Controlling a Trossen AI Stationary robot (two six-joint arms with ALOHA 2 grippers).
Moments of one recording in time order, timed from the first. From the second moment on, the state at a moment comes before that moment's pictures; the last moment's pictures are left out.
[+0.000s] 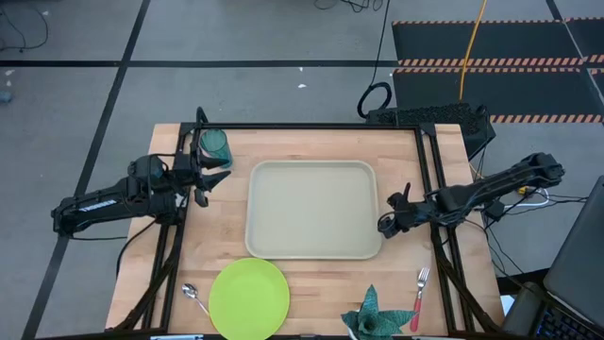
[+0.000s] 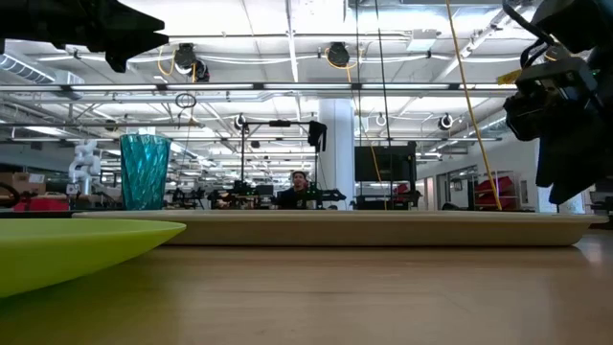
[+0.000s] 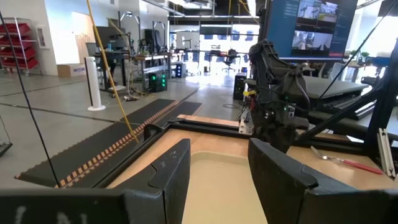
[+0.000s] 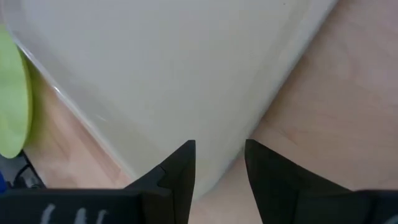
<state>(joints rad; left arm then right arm) 0.28 0.27 0.36 -0.03 0.05 -0.03 0.28 0.78 0.31 -0.47 0.07 1.37</state>
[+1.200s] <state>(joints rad) 0.28 0.29 0.35 -0.10 -0.13 0.00 0.22 0.67 0.31 0.31 0.40 0.11</state>
